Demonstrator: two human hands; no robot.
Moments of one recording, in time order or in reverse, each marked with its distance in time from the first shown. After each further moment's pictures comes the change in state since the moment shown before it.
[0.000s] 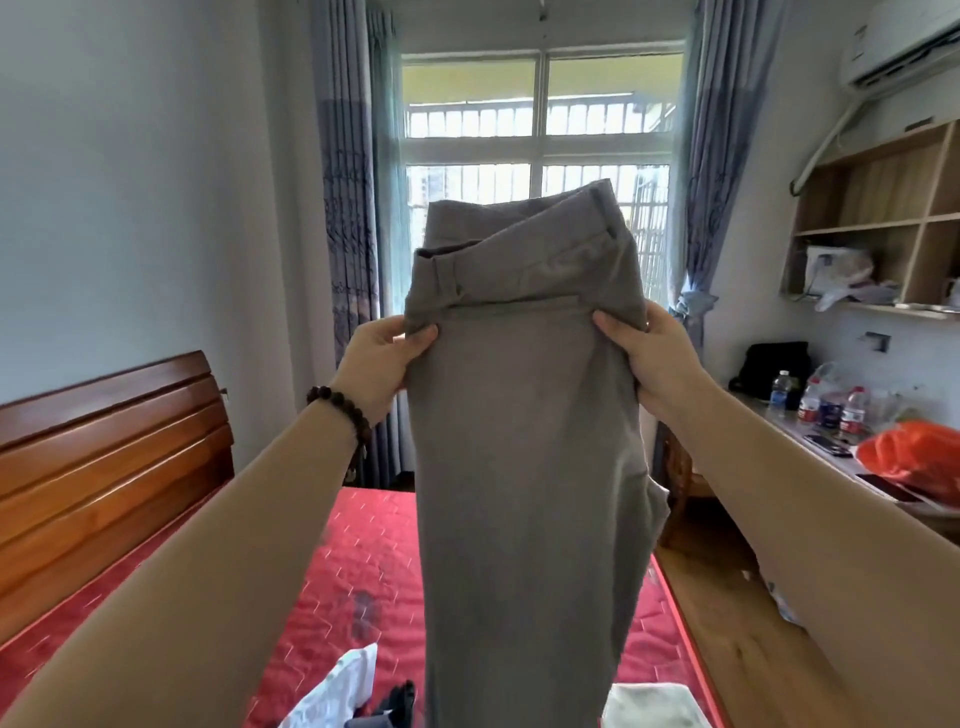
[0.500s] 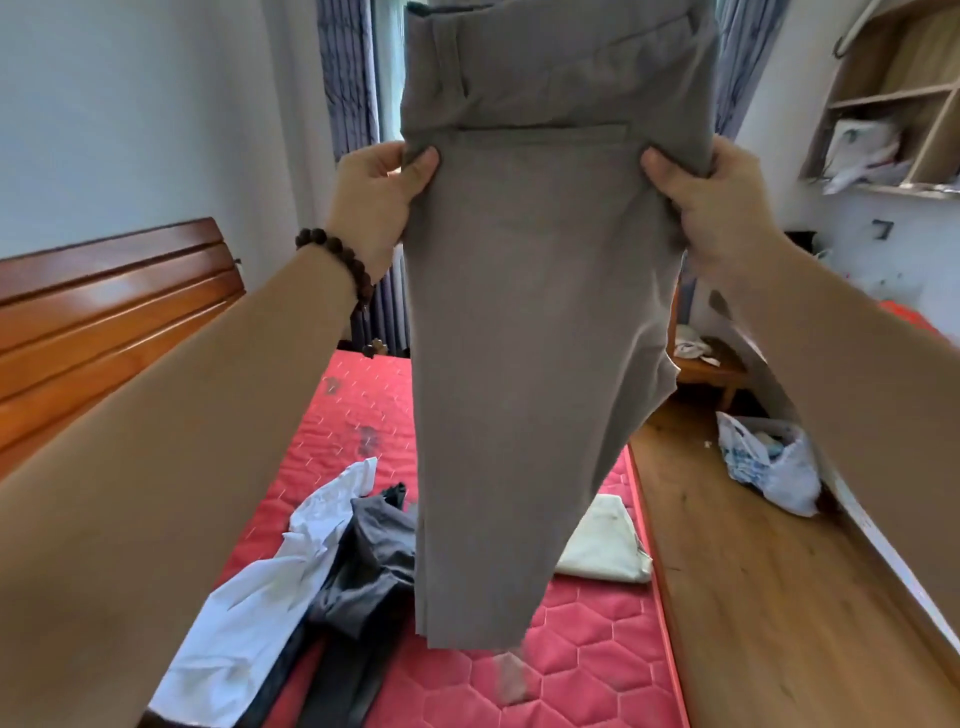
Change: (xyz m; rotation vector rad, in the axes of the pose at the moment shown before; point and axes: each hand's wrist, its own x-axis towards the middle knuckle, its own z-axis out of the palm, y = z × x) left_hand -0.179 0.055 0.105 0.129 0.093 0.135; right_hand -0.175 -0.103 -0.097 -0.246 0.008 -0.111
